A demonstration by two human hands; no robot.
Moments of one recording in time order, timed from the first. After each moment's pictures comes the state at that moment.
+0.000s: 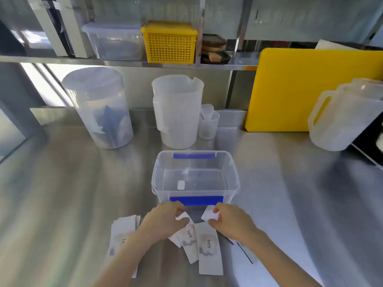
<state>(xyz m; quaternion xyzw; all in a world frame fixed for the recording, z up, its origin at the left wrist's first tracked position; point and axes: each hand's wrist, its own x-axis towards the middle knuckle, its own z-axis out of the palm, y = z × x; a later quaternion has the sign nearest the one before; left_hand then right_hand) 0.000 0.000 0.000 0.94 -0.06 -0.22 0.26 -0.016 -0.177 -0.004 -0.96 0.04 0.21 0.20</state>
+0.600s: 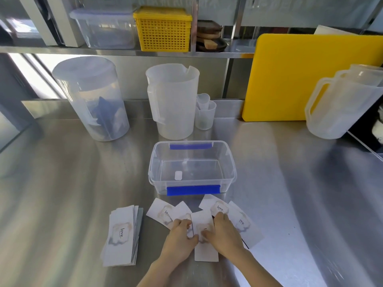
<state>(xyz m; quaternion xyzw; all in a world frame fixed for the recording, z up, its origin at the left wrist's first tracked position) -0.043 -0.036 -0.083 0.90 0.01 -0.23 0.37 -0.048 -0.163 -0.073 -0.94 0.12 0.20 0.26</state>
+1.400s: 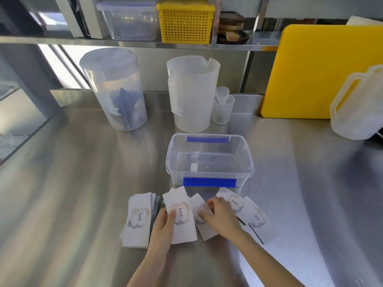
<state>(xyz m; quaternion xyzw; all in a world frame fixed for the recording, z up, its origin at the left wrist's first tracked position) -0.064 0.014 -0.071 0.69 0.24 -0.10 0.68 -0.027 -0.137 -0.073 -0.93 0.06 0.16 0.33</state>
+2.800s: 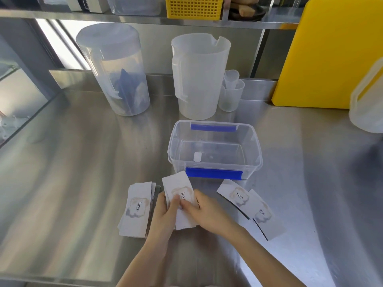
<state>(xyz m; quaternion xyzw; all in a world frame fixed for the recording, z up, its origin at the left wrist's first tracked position) -0.055 0.007 -0.047 0.67 0.25 -0.07 0.70 -0.029 -0.105 -0.042 -0.86 -0.03 0.25 0.45</state>
